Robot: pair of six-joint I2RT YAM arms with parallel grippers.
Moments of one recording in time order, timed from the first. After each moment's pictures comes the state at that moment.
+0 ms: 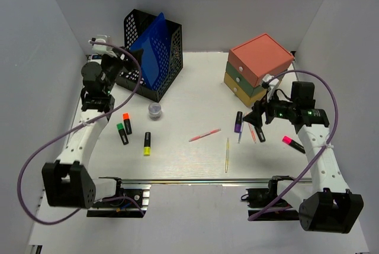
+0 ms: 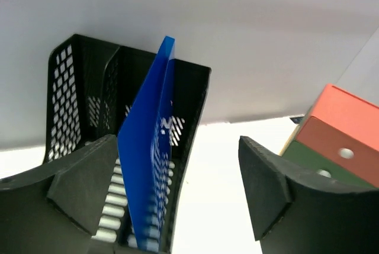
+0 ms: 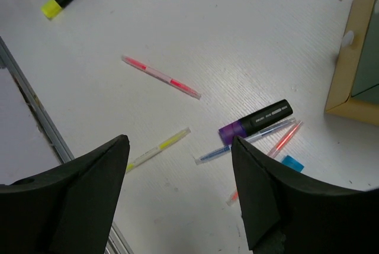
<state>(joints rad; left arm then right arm) -0.07 1.29 1.01 0.49 0.26 -0.26 -0.02 1.03 0.95 -0.71 -0.88 -0.48</state>
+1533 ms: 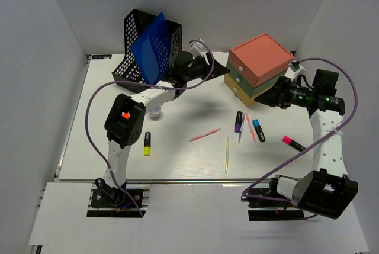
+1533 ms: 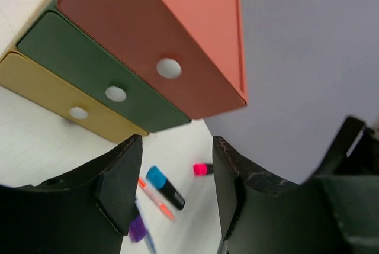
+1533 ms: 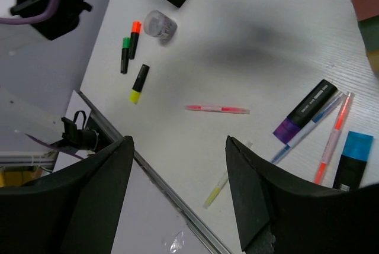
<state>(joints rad) -0.59 2.09 1.60 0.38 0.47 -0.86 -0.24 1.18 1.16 -0.76 -1.04 0.05</state>
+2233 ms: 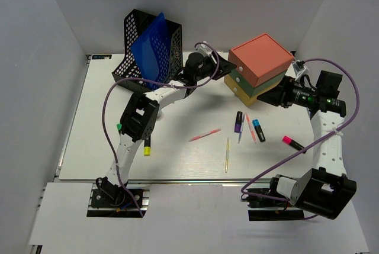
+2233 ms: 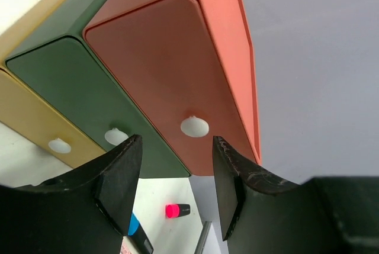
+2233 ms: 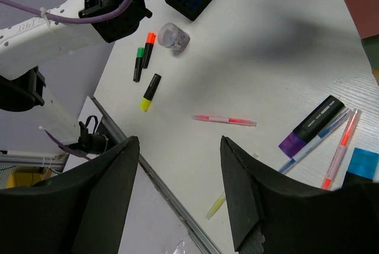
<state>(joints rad) -0.63 2.34 1.85 0.40 0.34 -1.12 -0.30 1.18 1.12 -0.67 -1.15 0.08</state>
